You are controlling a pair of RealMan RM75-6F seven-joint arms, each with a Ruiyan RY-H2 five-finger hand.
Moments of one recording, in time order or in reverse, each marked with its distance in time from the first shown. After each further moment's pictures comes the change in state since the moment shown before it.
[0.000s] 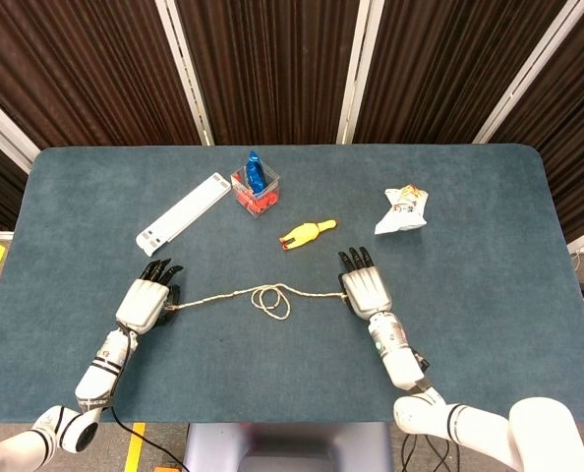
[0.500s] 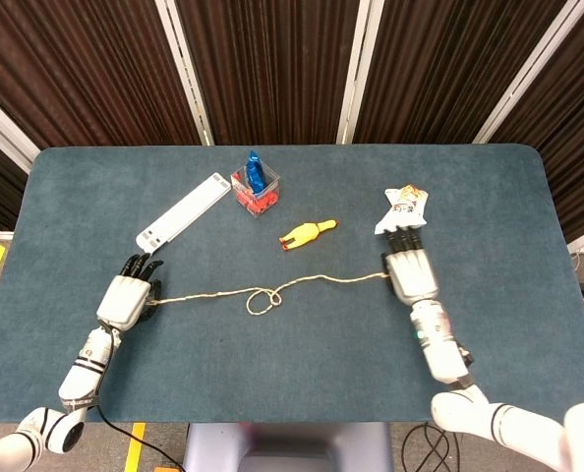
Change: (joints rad) left arm 0.031 0.041 0.000 0.029 -0.013 0.023 0.010; right arm -0.085 0.232 0.001 -0.144 -0.017 0.102 0.043
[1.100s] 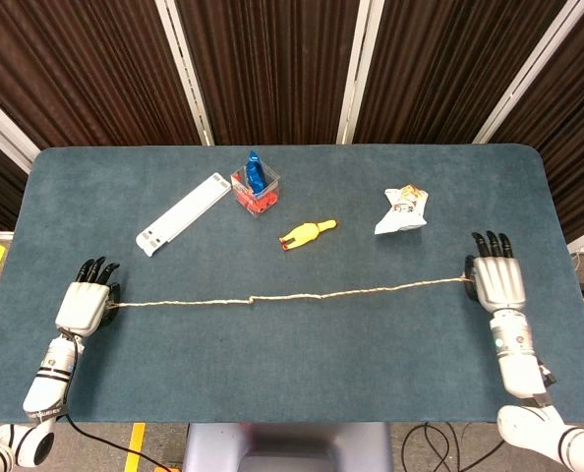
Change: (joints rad) left arm 0.083 0.061 0.007 0.036 -0.045 0.021 -0.007; right arm -0.157 0.175 -0.050 0.055 0.022 0.027 0.210
